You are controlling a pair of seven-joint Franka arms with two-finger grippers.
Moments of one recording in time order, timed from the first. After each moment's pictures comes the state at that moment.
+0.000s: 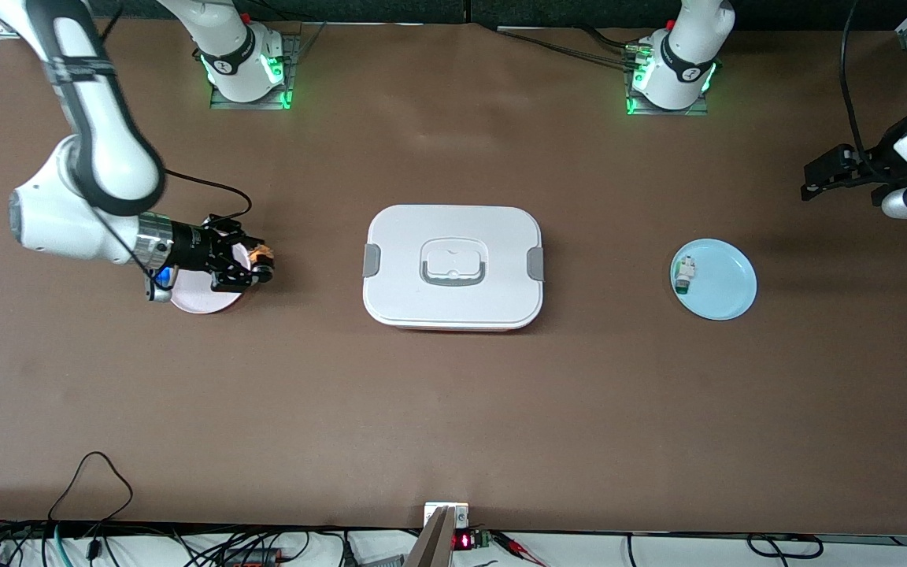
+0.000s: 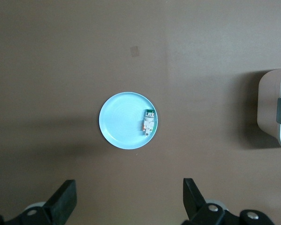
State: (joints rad) left arm 0.05 0.01 -0.05 -1.59 -0.01 1.54 0.06; right arm -0.01 0.27 0.08 -2.00 0.87 2.00 0.82
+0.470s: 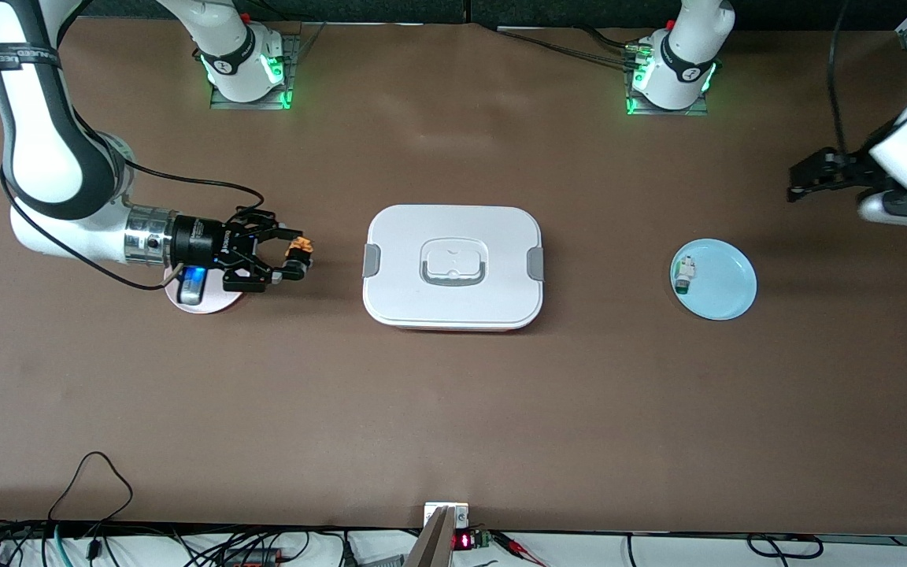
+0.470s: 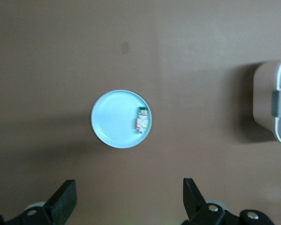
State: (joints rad) left arm 0.03 0.04 -0.10 -1.59 -0.02 1.53 0.06; right arm 0.03 0.27 0.10 -1.96 1.43 1.85 0.68
